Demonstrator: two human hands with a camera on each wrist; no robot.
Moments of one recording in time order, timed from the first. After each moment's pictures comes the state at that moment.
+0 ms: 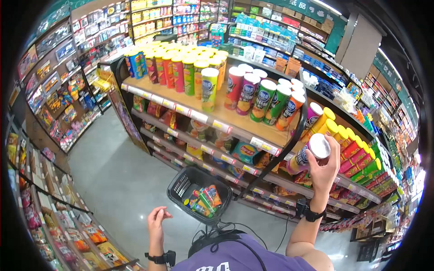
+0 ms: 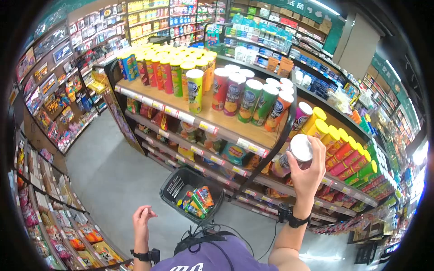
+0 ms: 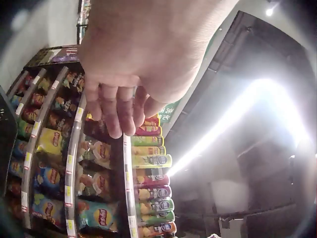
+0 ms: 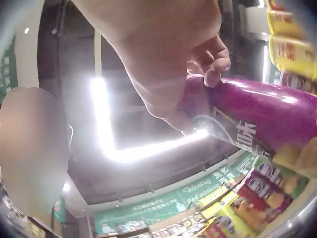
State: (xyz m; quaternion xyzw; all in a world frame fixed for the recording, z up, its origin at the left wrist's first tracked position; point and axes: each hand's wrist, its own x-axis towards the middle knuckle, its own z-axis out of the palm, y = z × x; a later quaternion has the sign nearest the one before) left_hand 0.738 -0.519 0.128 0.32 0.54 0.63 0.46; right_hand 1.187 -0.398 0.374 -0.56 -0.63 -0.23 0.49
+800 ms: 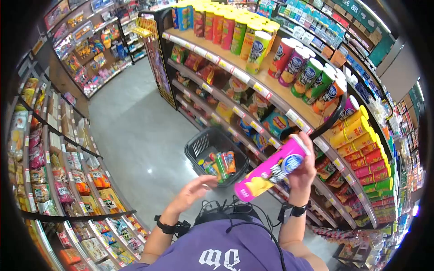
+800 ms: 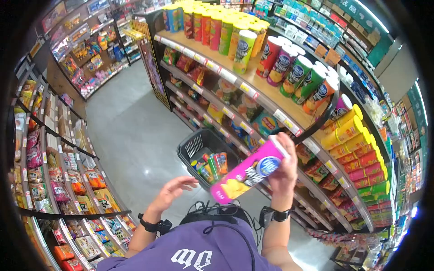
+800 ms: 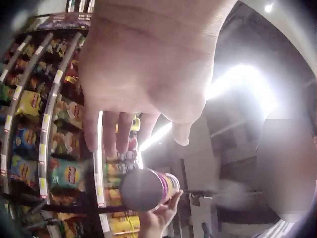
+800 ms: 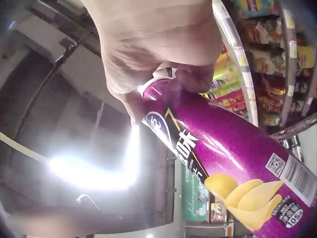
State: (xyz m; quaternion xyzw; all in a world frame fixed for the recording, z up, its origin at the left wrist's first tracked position) left_hand 0.780 -0.564 0.156 0.49 0.33 0.52 0.61; right_hand 1.099 -0.421 0.259 -0.24 -0.47 0.59 0.61
